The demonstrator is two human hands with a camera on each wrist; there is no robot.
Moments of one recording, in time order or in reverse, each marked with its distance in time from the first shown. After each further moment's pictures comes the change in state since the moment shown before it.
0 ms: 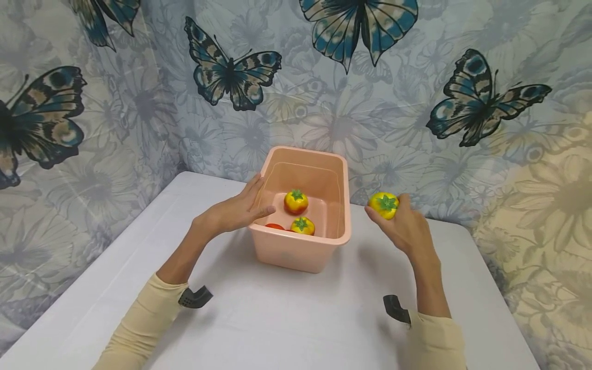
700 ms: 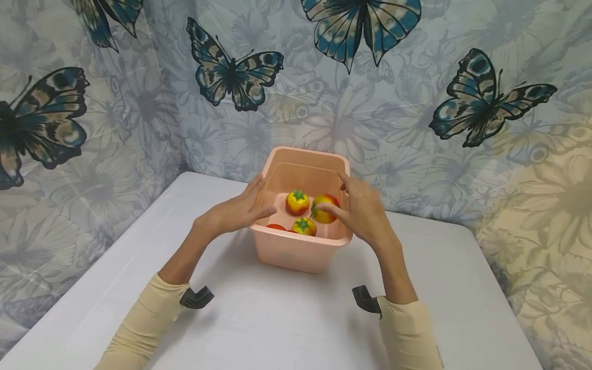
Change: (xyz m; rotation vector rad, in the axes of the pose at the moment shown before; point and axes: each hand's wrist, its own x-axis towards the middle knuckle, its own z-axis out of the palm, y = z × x) left_hand 0.001 -0.001 0.002 0.006 0.015 0.019; right_hand 0.006 -0.097 0.009 0.117 0.055 -0.436
